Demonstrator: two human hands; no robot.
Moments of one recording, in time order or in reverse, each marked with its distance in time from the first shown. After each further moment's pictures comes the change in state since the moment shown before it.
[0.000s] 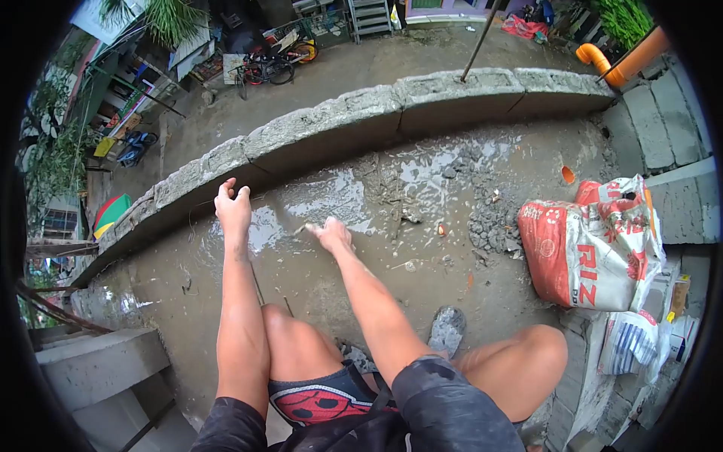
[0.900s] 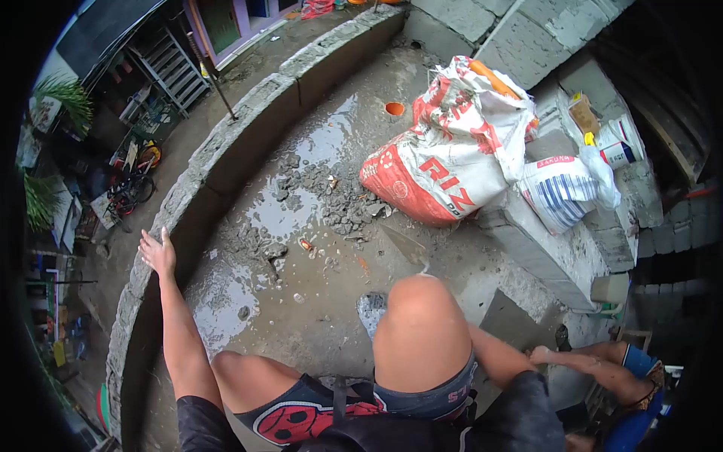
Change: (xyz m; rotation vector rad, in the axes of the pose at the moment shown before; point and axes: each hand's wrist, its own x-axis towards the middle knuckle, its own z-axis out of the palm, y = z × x) left_hand 0.046 0.097 0.194 0.296 -0.107 0.543; right_hand -0.279 0.392 -0.224 0.212 0.462 0.455
